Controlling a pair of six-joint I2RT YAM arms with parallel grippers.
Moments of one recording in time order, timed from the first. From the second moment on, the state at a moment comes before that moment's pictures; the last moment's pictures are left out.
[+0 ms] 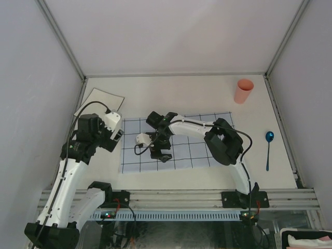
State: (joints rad) left arm -0.14 0.80 0.88 -0.82 -0.03 0.48; right arm 0.91 2.14 1.62 -0.87 -0.45 -0.84
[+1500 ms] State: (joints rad) left arm -0.14 0.72 0.81 -0.79 -0.10 0.47; right arm 0.86 2.16 1.59 -0.64 -0.50 -0.82
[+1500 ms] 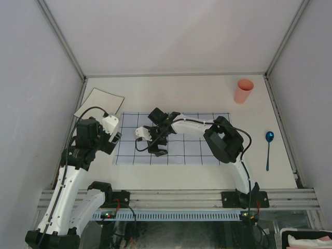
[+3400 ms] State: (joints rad) left arm -0.14 0.73 0.81 -0.79 -0.10 0.47; right arm 0.88 2.09 1.47 -0.59 -0.50 -0.83
